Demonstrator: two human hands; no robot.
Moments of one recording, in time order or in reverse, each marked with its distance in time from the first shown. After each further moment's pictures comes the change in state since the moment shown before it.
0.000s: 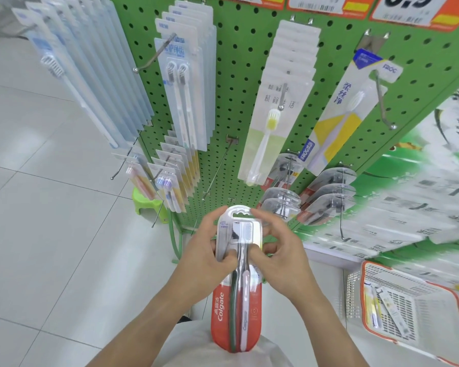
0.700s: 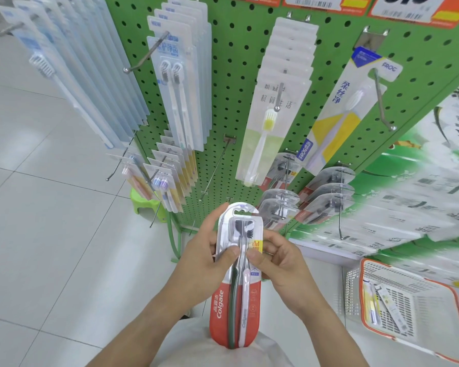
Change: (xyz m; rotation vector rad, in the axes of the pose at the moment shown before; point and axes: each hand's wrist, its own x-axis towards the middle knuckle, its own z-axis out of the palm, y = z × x) left_hand 0.003 0.000 0.000 -0.032 -0.034 0.052; right_hand -0.007 0.019 -0.006 0.405 -0.121 0.174
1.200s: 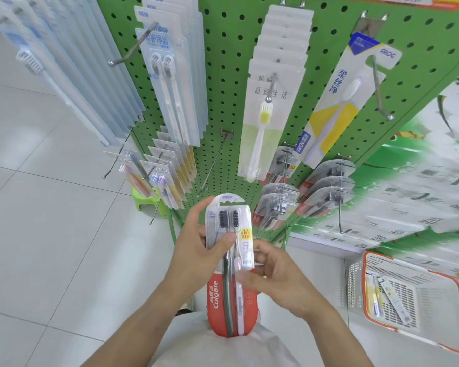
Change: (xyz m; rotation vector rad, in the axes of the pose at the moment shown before) left_hand 0.007 0.000 0.002 -0.018 0.172 -0.039; right_hand -0.011 0.001 -0.002 -0.132 -0.204 0.130
